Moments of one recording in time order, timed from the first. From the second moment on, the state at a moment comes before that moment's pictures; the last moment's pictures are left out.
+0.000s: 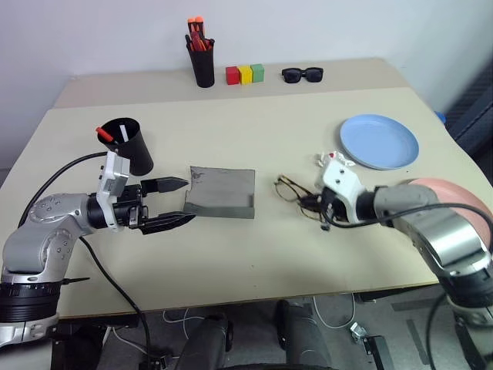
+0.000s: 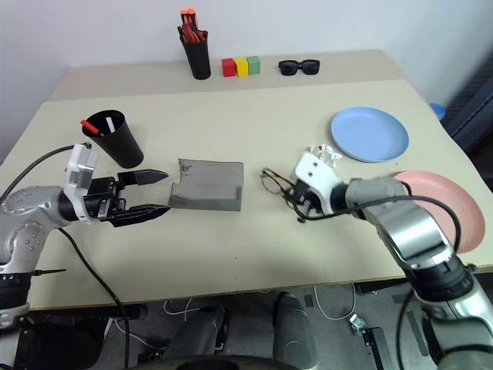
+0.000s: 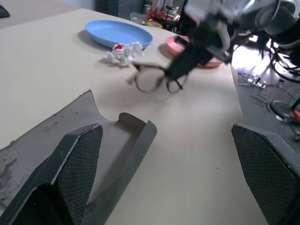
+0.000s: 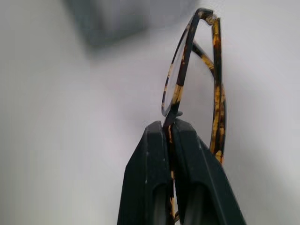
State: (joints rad) left arm -0.28 0.76 0.21 -0.12 -0.67 0.51 -1.28; right arm -0.57 -0.75 0.18 -0.36 0.36 0.87 0.81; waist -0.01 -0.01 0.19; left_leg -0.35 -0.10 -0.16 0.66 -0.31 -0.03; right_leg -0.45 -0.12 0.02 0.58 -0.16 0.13
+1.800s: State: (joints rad) left arm -0.53 0.59 0.17 0.11 -0.55 0.36 -0.97; right arm -0.83 -0.26 0.06 0.11 0.33 0.63 0.83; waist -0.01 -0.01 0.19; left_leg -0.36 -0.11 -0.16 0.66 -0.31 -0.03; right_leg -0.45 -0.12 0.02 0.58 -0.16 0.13
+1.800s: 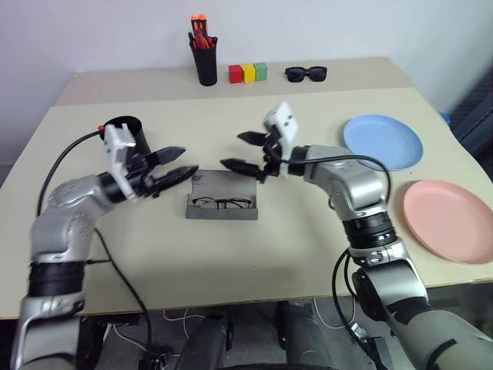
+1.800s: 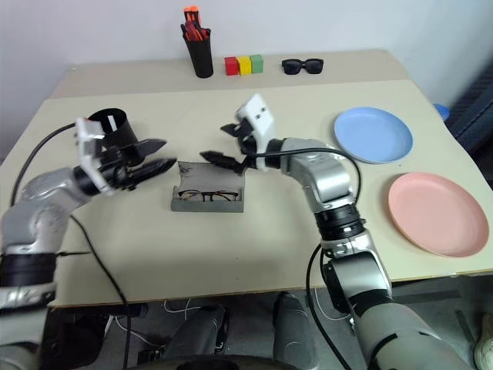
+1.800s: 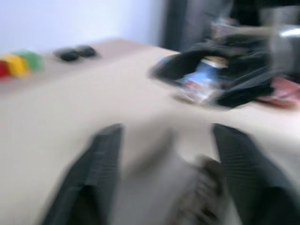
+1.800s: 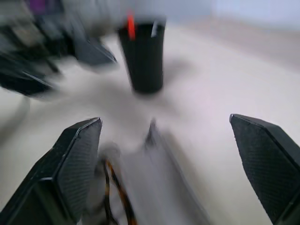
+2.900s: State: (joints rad) left arm -0.95 0.60 -0.21 0.64 -0.12 0.59 -1.37; right arm -0.70 -0.35 0.03 0.03 0.33 0.60 0.70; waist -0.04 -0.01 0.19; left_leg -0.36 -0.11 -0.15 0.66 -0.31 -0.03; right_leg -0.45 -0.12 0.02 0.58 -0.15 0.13
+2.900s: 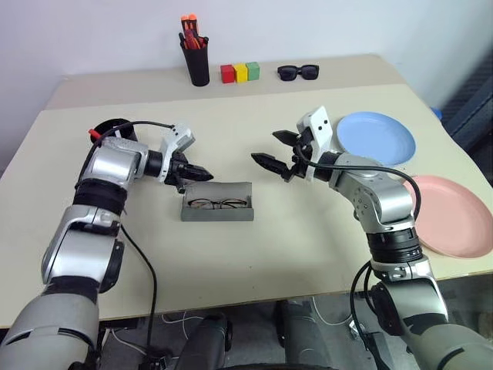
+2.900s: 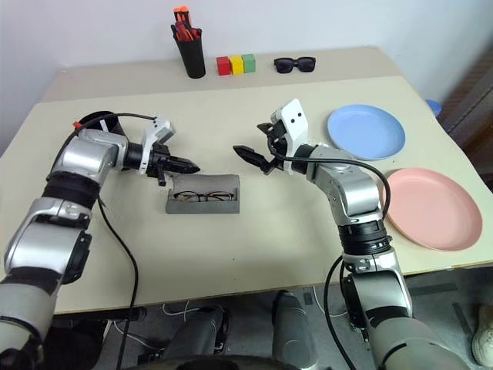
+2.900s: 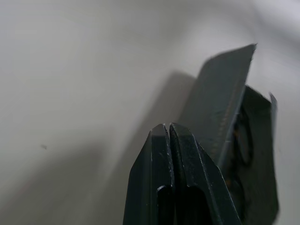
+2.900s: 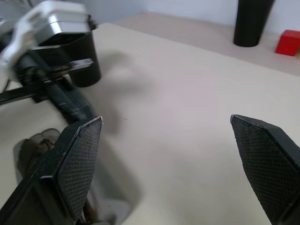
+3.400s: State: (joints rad) left arm -0.69 0.55 0.03 0.20 -0.30 0.63 -1.13; right arm -0.71 -0.41 0.02 0.07 0.31 0.56 0.68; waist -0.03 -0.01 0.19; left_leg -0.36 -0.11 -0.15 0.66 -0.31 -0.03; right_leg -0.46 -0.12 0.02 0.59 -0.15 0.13
